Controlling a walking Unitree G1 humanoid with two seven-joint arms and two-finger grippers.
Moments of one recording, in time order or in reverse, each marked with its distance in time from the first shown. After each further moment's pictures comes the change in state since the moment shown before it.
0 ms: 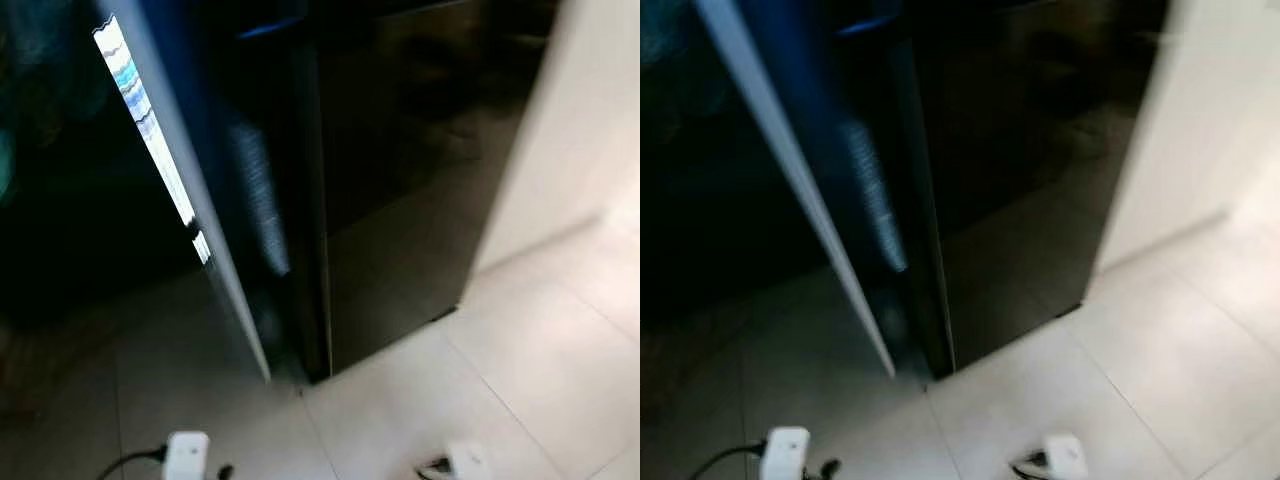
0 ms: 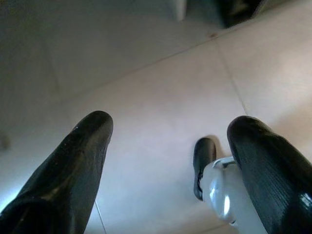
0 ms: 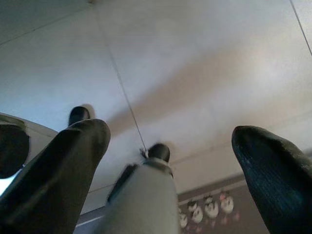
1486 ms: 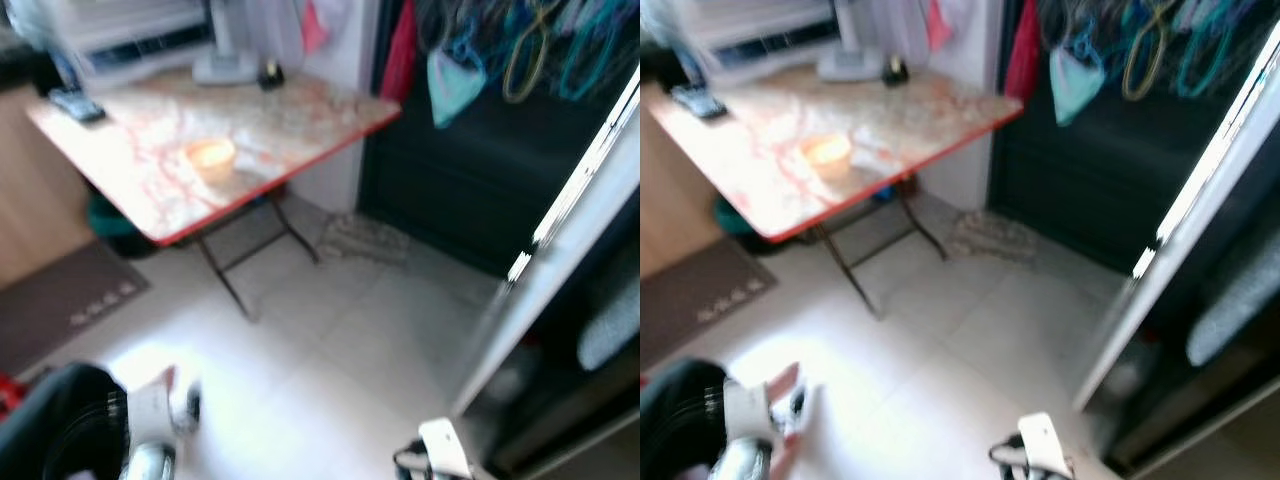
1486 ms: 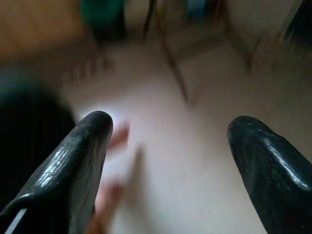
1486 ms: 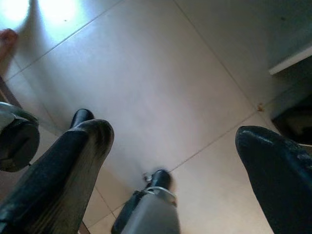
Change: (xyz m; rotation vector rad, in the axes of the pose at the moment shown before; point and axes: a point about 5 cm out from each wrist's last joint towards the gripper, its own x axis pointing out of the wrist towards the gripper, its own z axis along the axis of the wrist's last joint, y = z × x) left arm -0.007 0.020 0.095 -0.114 -0.544 0.127; right arm 0.002 0.004 0.013 -0.116 -0.019 0.050
